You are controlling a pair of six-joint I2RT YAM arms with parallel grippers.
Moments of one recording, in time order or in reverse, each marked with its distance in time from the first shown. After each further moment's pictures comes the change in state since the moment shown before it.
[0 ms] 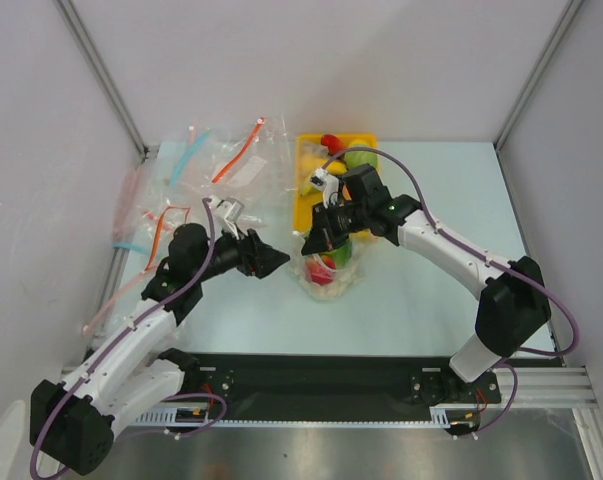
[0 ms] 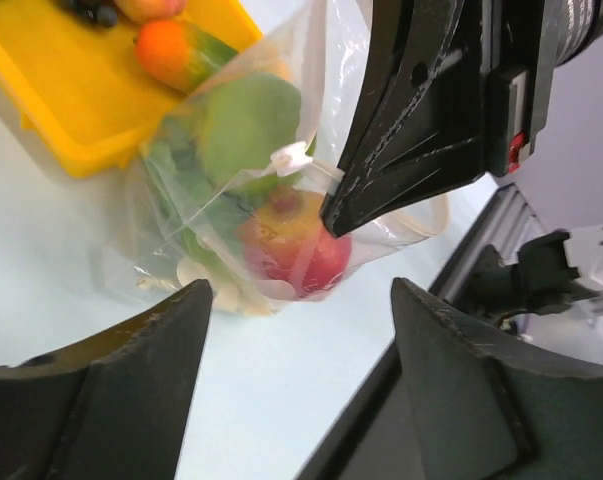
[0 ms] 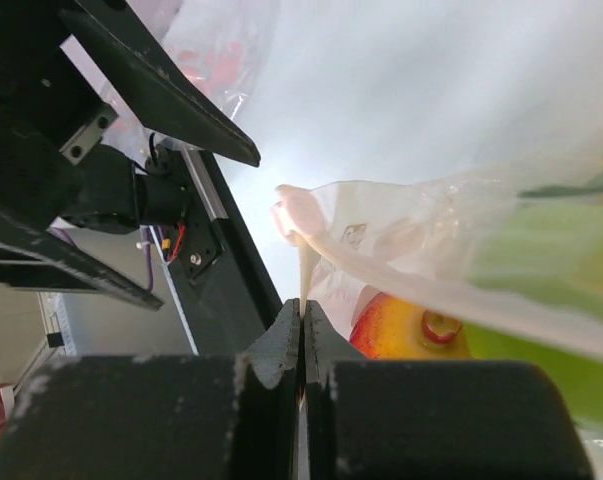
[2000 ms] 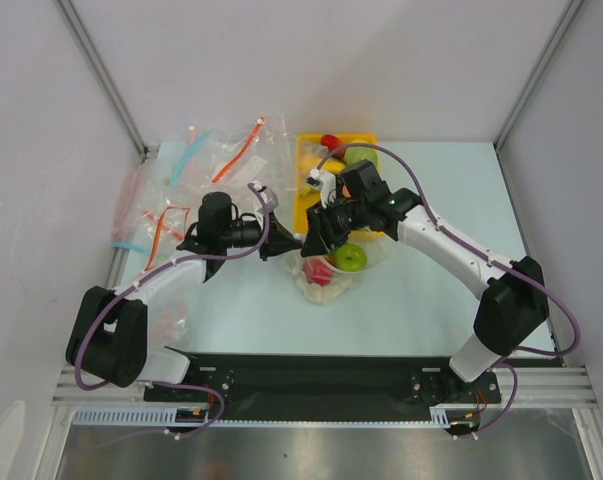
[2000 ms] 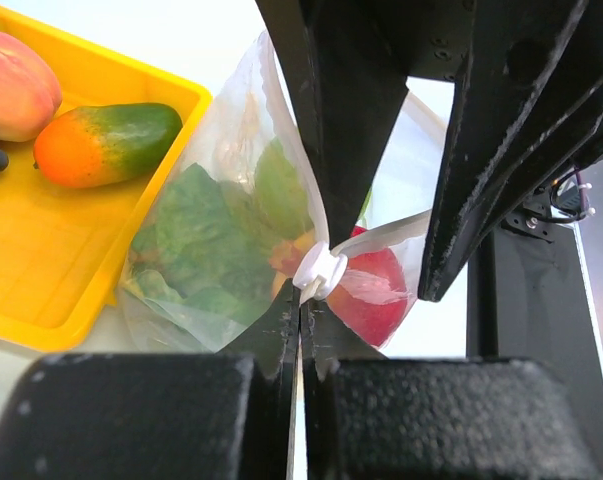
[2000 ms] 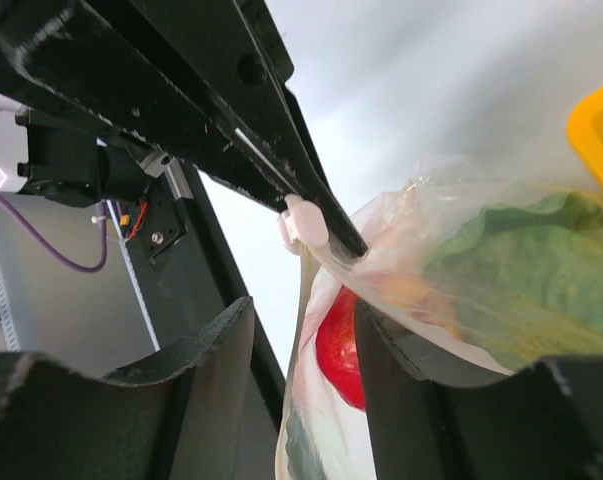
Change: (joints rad) left arm 0.051 0.492 0.139 0.322 0.478 0.454; right arm -0.007 0.010 0.074 -0.112 0.026 -0.158
